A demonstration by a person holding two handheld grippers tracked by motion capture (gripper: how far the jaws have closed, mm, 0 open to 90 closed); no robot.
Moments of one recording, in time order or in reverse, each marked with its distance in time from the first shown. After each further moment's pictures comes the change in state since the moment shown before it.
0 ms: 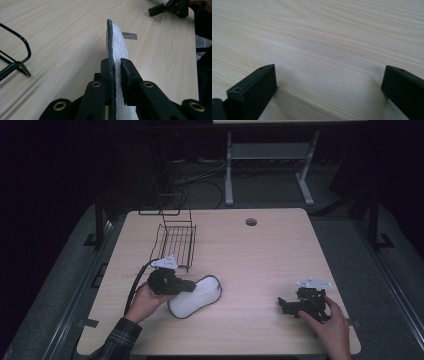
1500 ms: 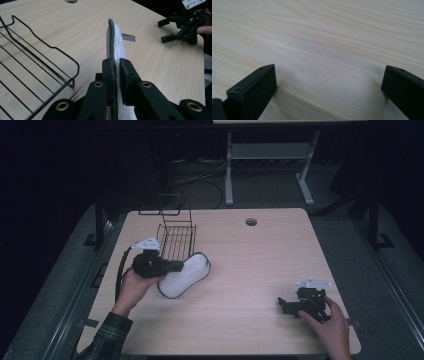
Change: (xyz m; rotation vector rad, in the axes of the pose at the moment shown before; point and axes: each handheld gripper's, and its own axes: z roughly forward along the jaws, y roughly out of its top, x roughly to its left) left arm 0.023 0.023 -0.047 -0.127 0.103 -0.055; right arm 0.000 0.000 0.000 0.000 0.001 0.000
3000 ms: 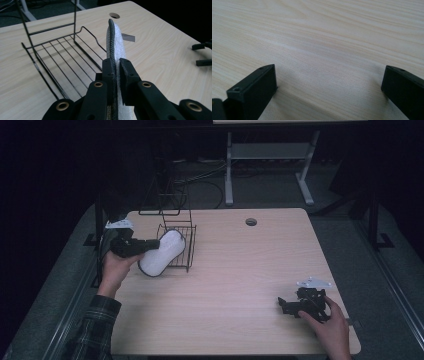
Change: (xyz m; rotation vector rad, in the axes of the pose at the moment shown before) left arm 0.077 0.007 -0.042 -0.084 0.160 -0.109; right arm 0.000 0.000 0.000 0.000 -0.002 -0.001
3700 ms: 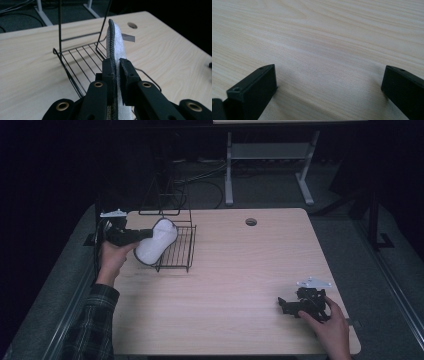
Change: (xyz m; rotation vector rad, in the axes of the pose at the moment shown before) left arm 0.045 0.012 0.007 -0.039 0.045 -0.104; right arm 0.000 0.000 0.000 0.000 0.000 0.000
